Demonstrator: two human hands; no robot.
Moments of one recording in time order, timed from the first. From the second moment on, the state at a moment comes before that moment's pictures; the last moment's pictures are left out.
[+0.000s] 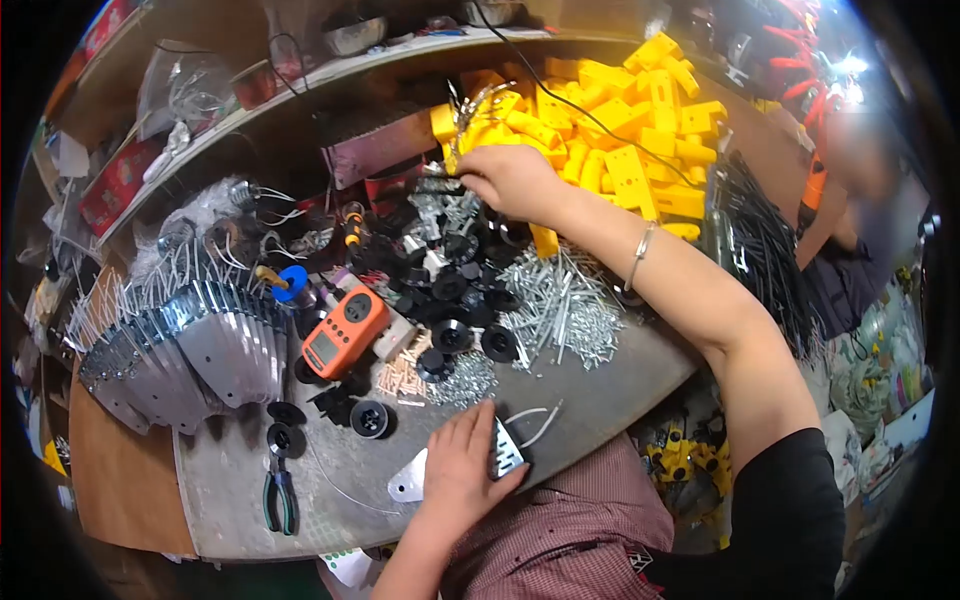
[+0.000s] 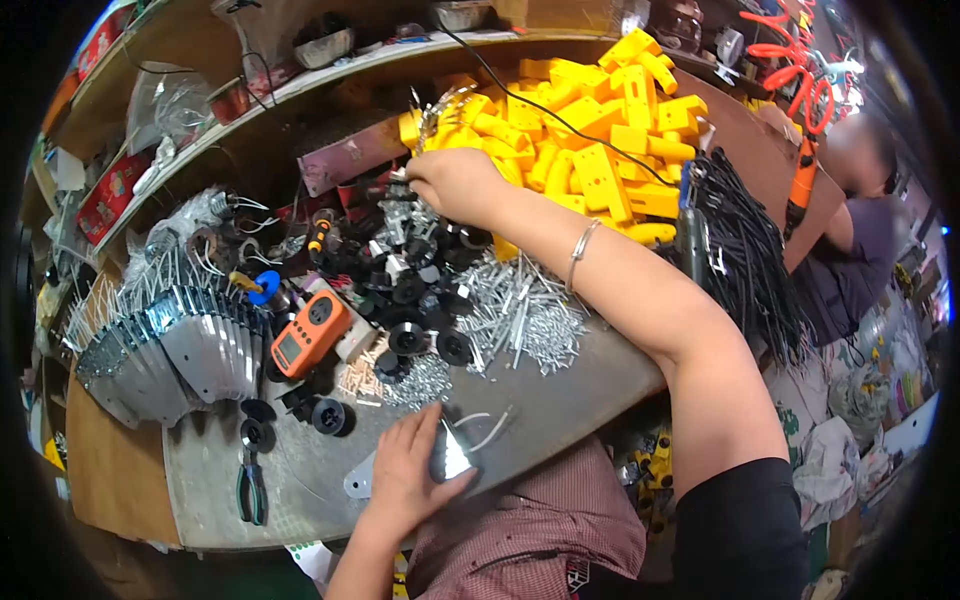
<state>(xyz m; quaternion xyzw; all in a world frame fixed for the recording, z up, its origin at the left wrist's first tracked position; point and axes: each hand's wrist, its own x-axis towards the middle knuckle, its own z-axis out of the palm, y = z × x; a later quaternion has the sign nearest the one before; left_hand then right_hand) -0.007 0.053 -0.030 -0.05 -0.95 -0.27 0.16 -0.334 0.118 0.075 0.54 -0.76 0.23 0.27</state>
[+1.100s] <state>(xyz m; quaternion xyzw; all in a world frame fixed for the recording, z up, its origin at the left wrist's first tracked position) -0.010 0.069 -0.008 -0.01 -0.97 -0.19 0.14 -0.095 0.246 -0.029 0.39 -0.82 0.41 0.06</state>
